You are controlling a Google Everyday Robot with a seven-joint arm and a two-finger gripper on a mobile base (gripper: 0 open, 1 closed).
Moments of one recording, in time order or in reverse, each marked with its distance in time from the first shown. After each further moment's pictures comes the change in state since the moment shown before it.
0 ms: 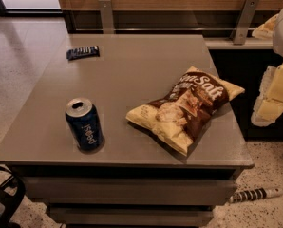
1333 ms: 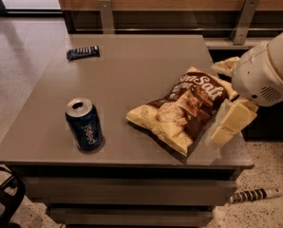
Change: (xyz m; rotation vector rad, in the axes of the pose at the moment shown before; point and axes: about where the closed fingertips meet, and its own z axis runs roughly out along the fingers) arm -0.047 0.034 0.077 -0.104 -0.327 0.034
